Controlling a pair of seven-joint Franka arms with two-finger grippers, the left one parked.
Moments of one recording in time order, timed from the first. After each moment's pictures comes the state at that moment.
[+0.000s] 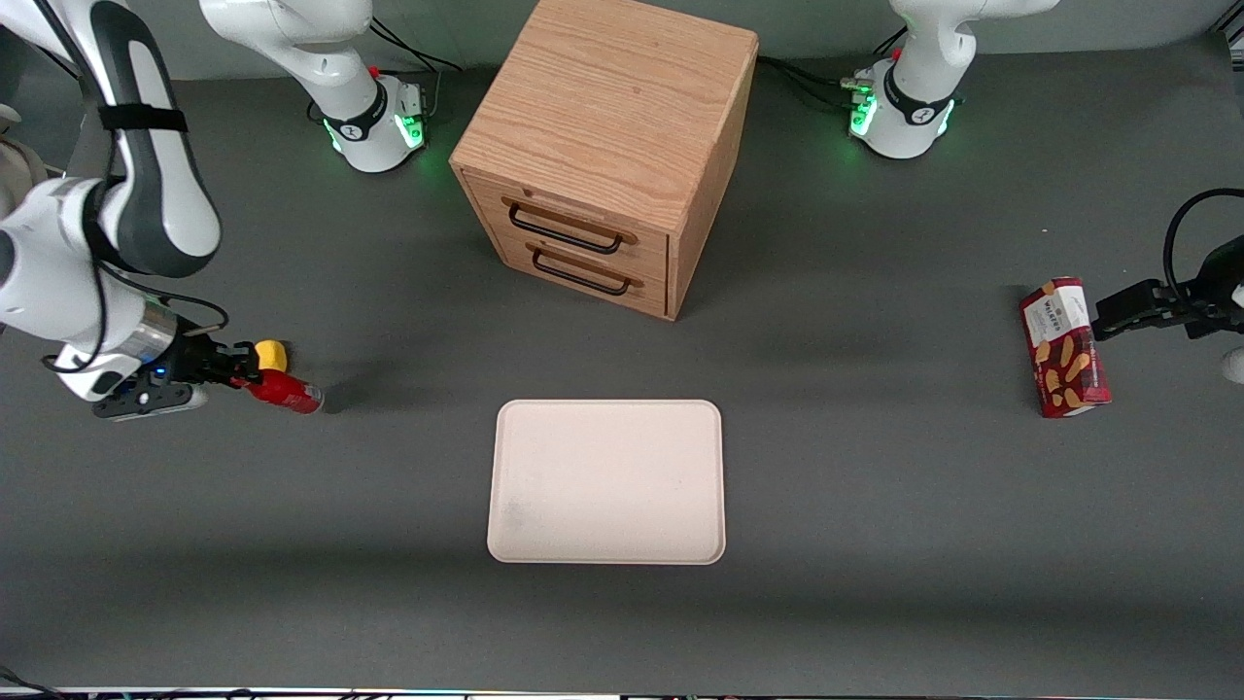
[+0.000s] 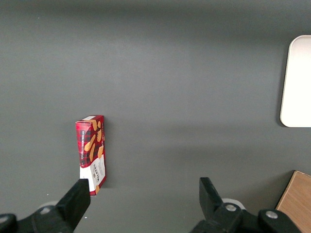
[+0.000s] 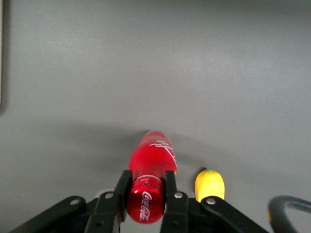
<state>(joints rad) -0.01 0.12 -0.09 -2.02 0.08 2.14 -0.26</state>
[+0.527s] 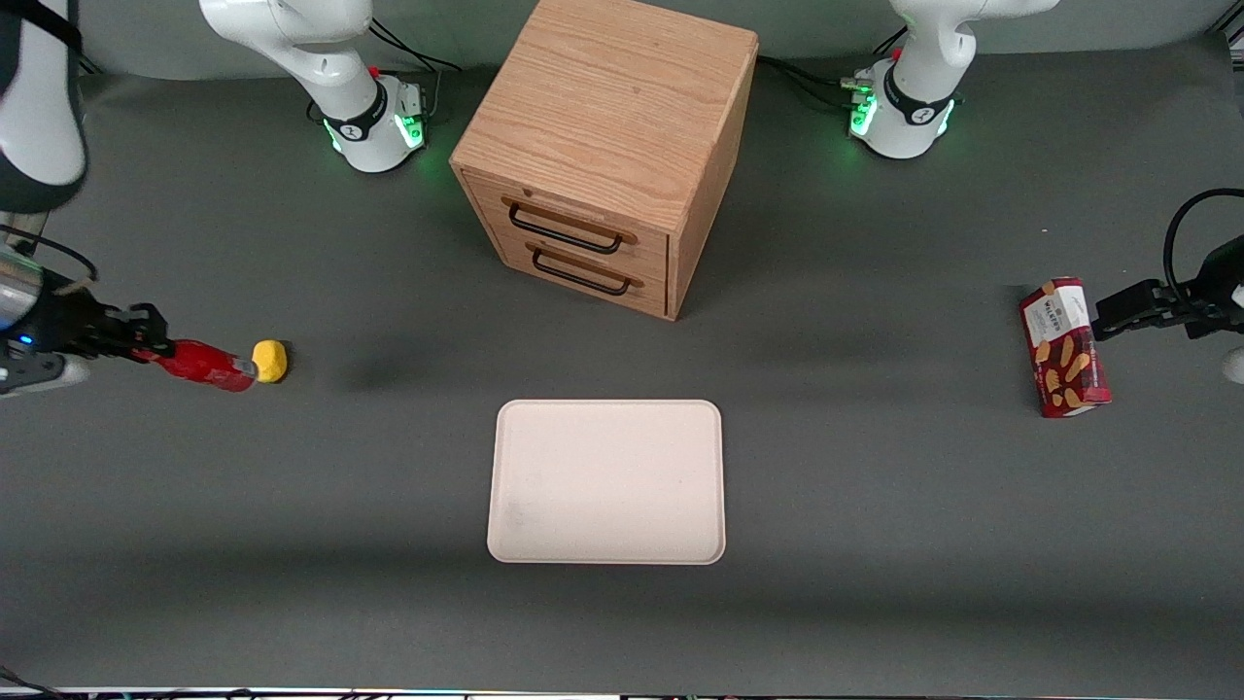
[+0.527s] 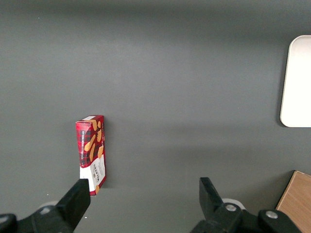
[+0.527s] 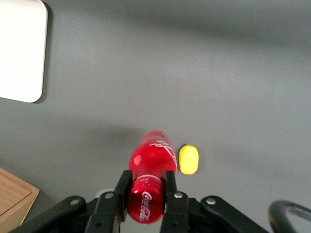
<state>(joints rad) -0.01 0.09 -0.10 -1.64 0.03 1.70 -0.27</state>
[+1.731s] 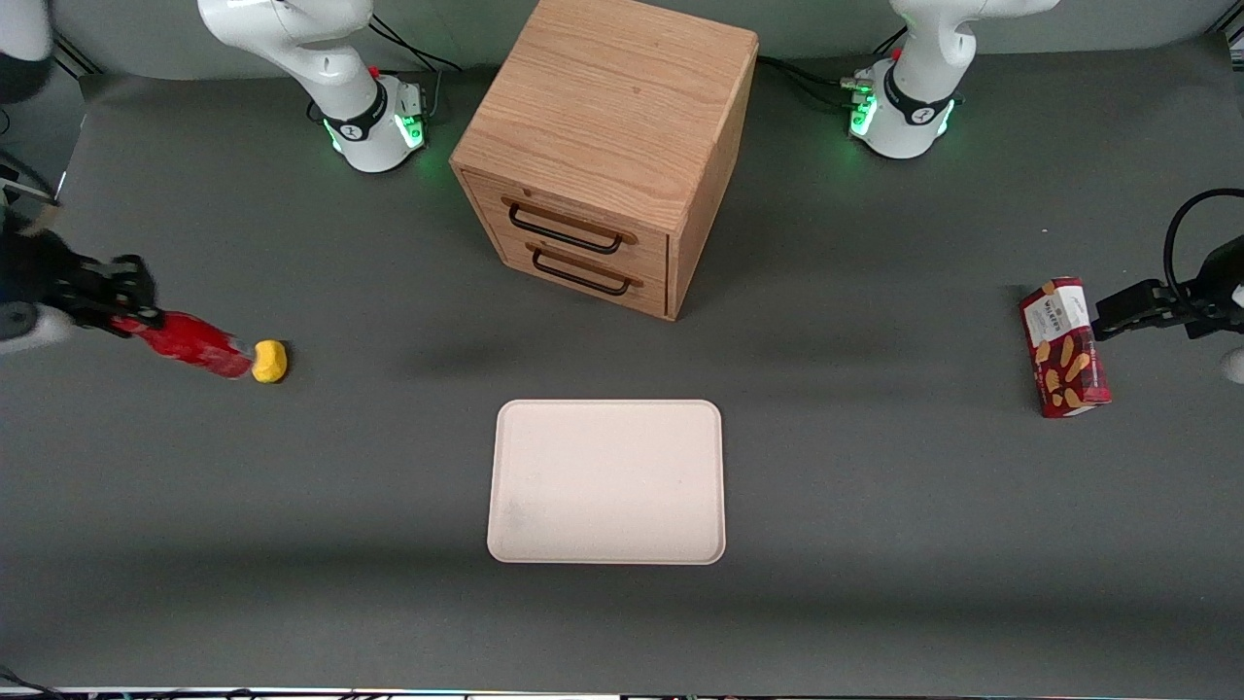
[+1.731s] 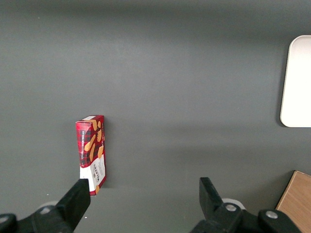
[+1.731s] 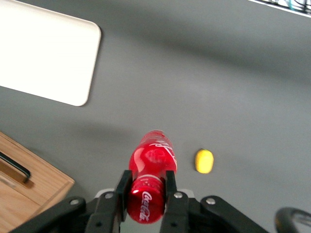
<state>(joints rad) 0.18 0.22 -0.08 -1.24 0.01 1.45 -0.12</state>
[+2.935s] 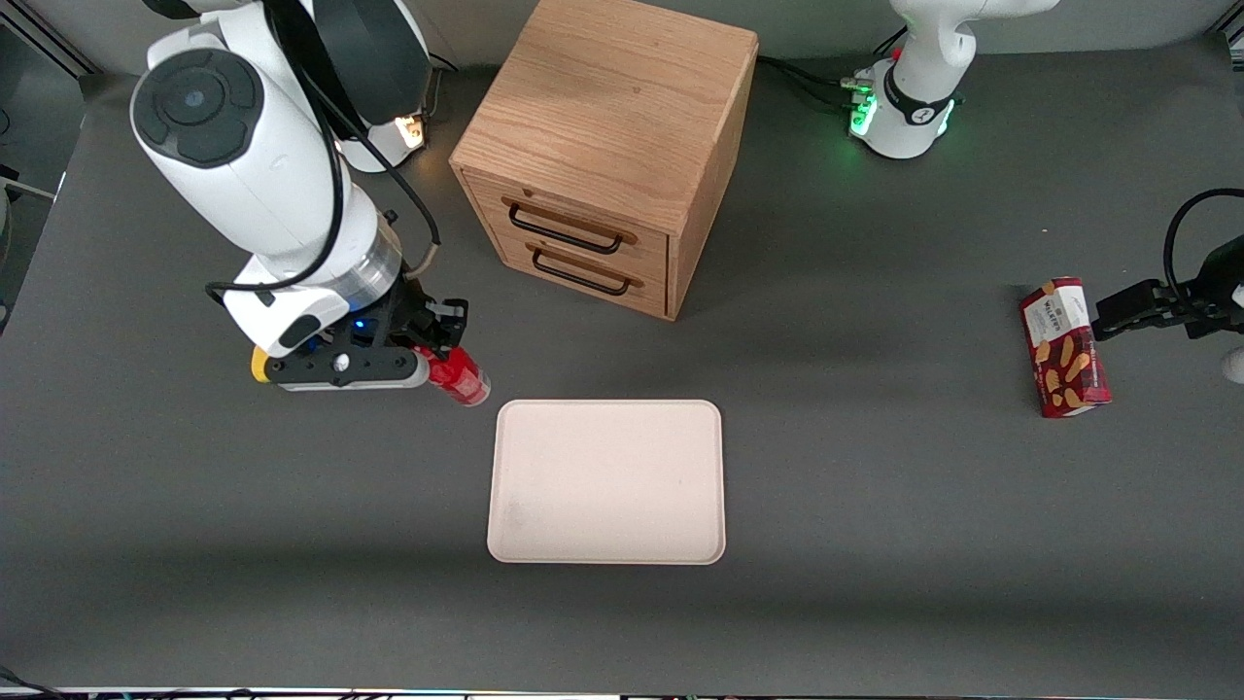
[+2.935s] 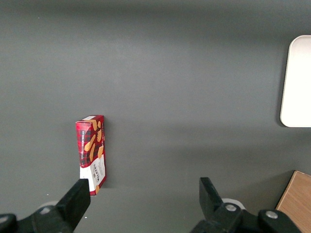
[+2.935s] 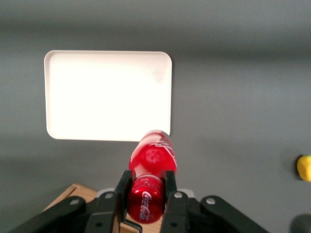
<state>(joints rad) 0.52 0.52 -0.08 -0.96 0.02 1.53 0.47</state>
